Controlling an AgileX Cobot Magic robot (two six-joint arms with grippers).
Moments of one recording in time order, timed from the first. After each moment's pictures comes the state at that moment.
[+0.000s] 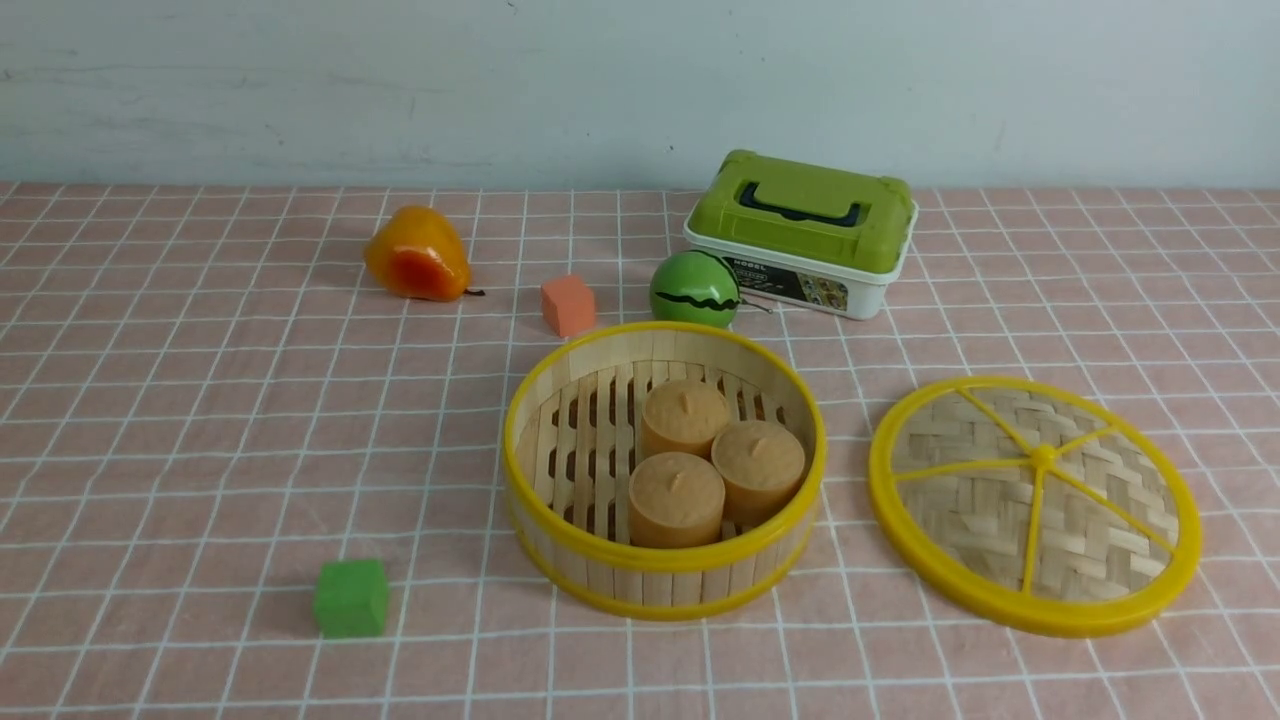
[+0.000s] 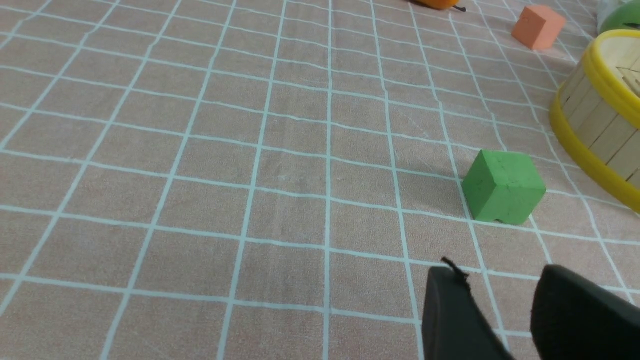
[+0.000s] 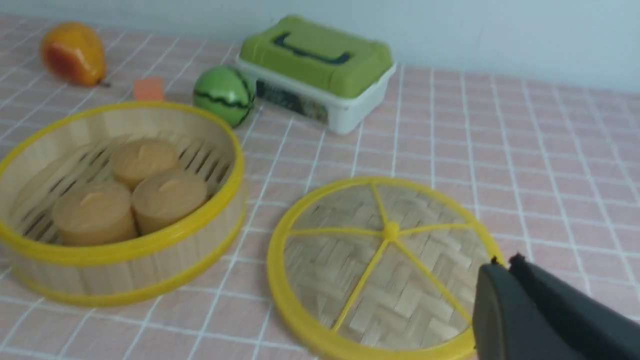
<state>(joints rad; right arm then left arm) 0.09 0.32 -0.36 0.16 0.34 -0.16 -0.03 -0.01 0.03 -0.01 0.37 -0.24</state>
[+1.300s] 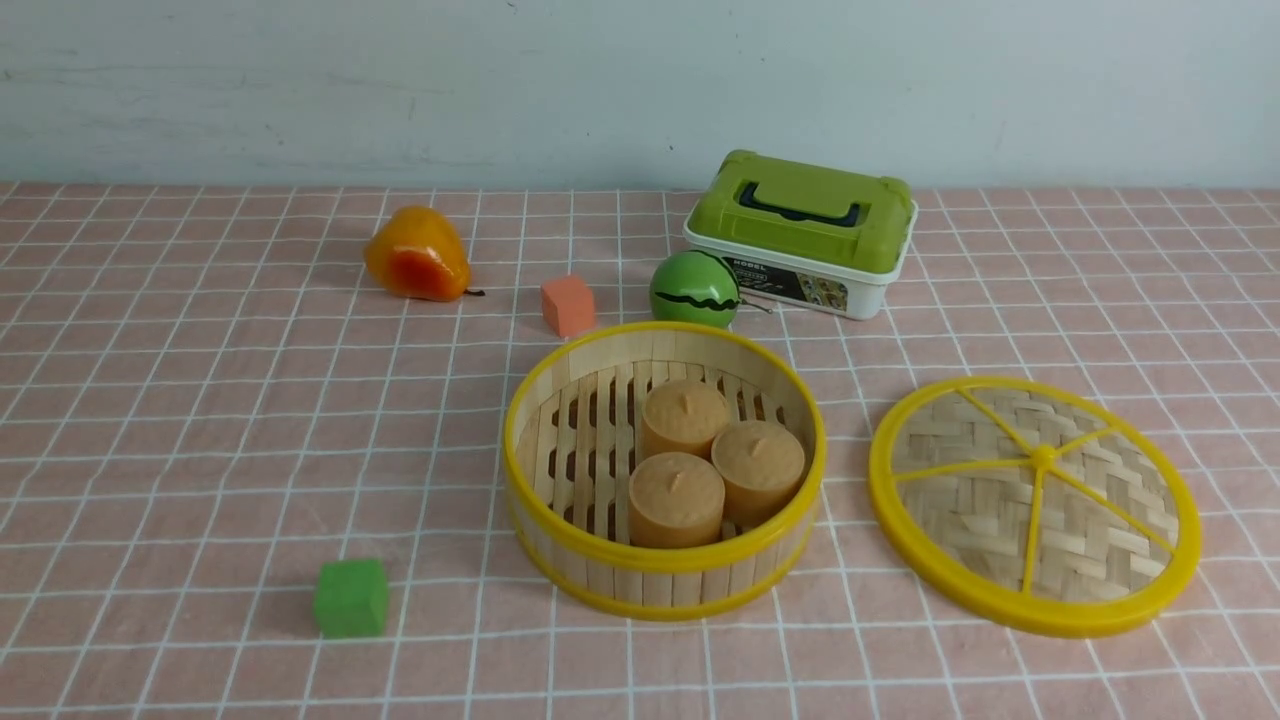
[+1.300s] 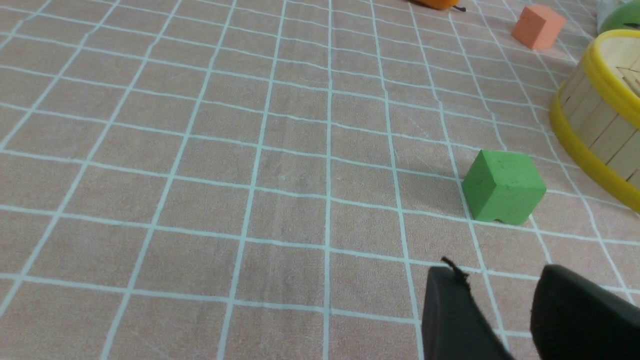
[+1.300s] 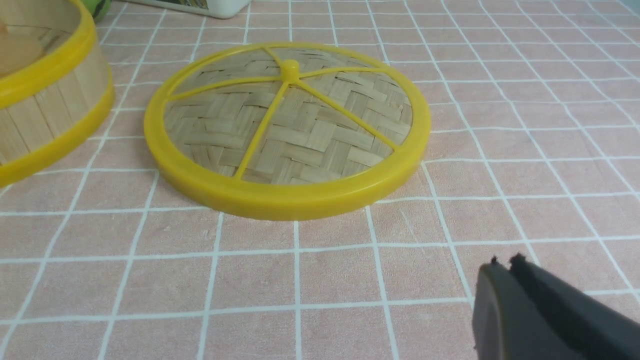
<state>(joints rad) -0.04 -0.01 0.02 0.00 0.37 0.05 -0.03 -0.01 0.03 -0.01 0.37 -0.24</state>
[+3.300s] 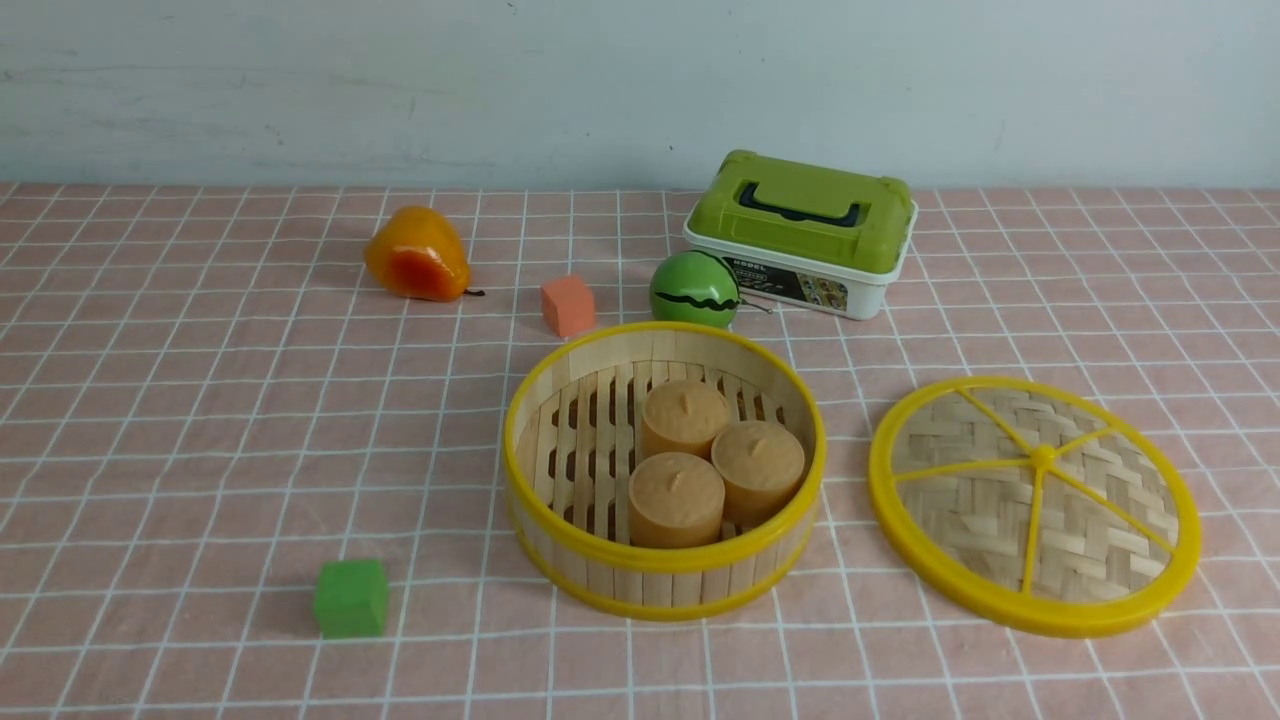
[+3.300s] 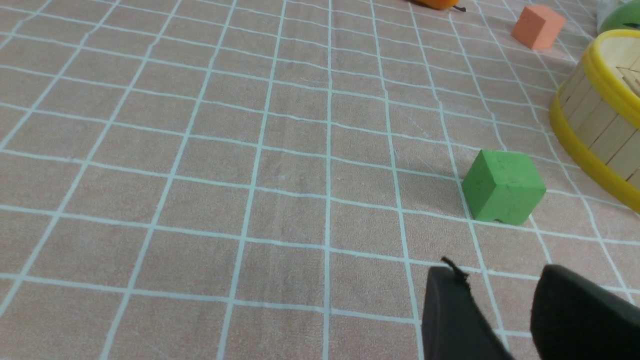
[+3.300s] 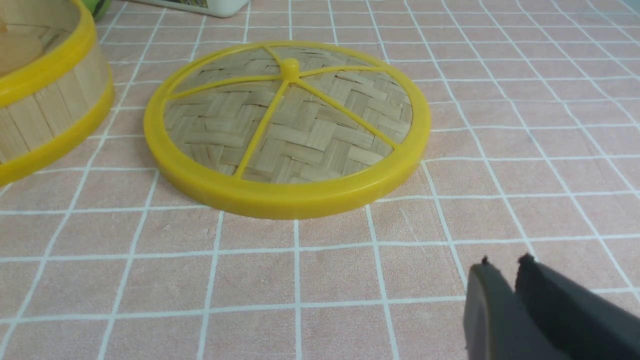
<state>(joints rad) -0.04 -0.01 0.02 0.00 0.38 0.05 -0.03 -0.01 0.03 -0.01 0.37 -0.24</state>
